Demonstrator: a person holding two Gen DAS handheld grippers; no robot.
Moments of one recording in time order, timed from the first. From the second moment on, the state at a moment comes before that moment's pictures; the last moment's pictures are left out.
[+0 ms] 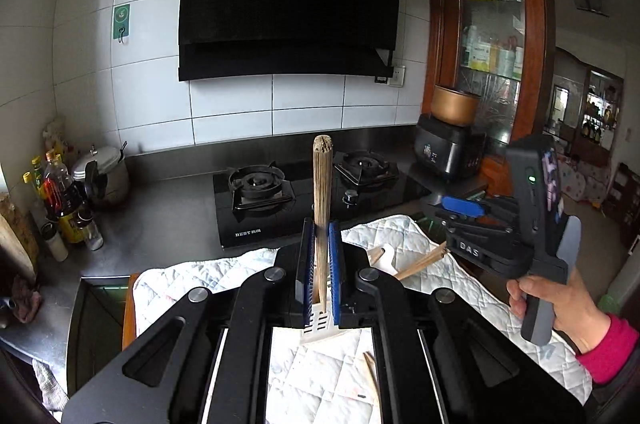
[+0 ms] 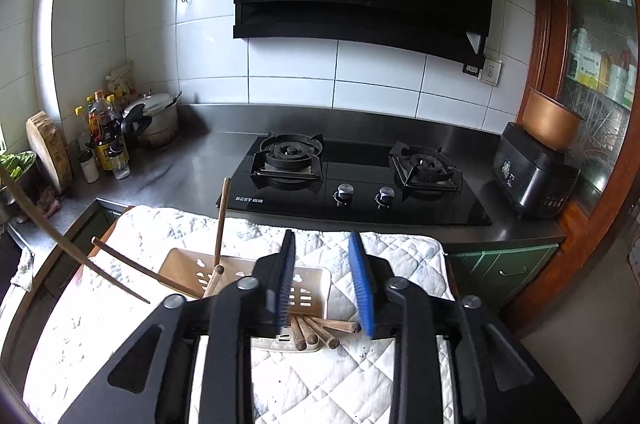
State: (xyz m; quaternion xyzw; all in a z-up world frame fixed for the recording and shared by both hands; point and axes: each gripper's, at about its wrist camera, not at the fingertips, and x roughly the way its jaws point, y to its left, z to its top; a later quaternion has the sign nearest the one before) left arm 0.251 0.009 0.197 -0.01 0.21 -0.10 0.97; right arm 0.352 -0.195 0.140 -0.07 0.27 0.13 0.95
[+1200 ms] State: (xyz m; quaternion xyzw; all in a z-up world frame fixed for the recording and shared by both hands) left arm 0.312 0.022 0.135 -0.05 0.28 -0.07 0.96; right arm 0.176 -0.227 0.015 -0.04 0.33 0.22 0.92
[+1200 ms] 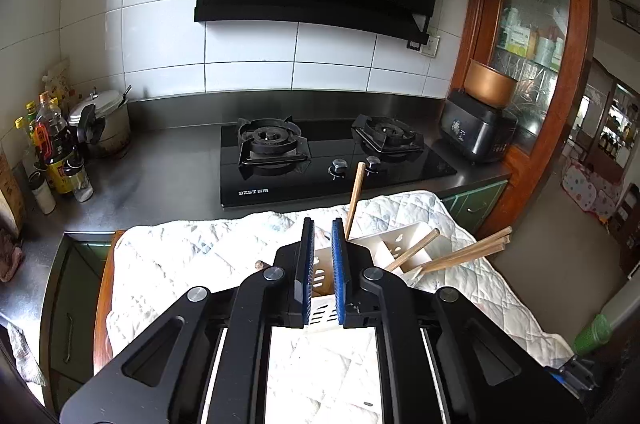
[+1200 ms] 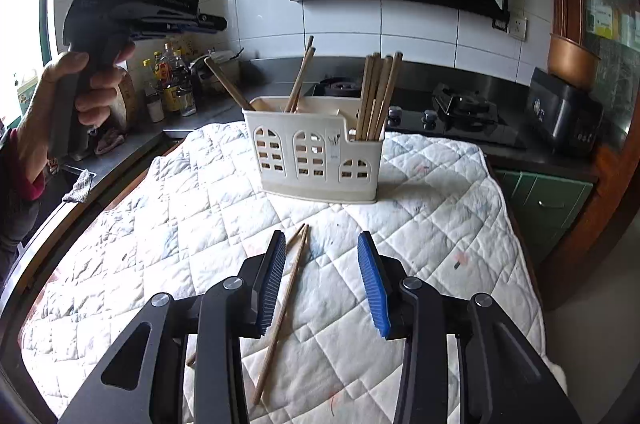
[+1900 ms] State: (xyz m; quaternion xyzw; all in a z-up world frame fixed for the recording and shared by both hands) left arm 0.169 0.046 0.081 -0.06 0.27 -0.09 0.96; right arm 0.150 -0.193 -0.081 -0.02 0.44 0.21 0.87
